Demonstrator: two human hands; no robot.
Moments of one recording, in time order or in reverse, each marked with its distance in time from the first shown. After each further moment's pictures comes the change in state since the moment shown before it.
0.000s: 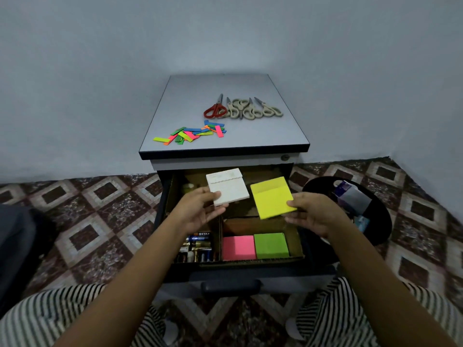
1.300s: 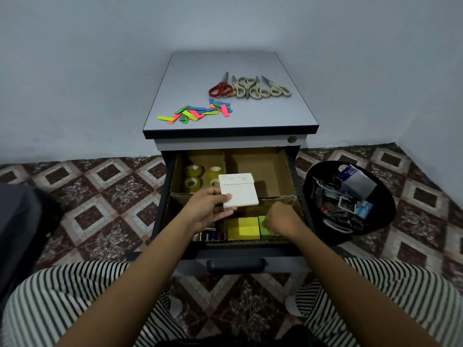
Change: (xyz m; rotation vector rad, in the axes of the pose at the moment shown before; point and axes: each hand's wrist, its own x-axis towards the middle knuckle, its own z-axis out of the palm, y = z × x) left_hand -0.004 -0.036 -0.009 0.074 -0.028 -0.073; right_hand 0.027 0.065 0.052 -1.220 -0.050 -0.008
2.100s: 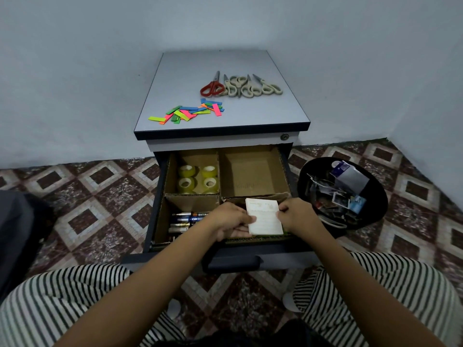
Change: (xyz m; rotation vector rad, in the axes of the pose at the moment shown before) left_hand 0.011 -0.027 0.041 0.395 -0.145 -0.260; right_hand -0.033 0.025 -0.018 0.005 0.274 -0.035
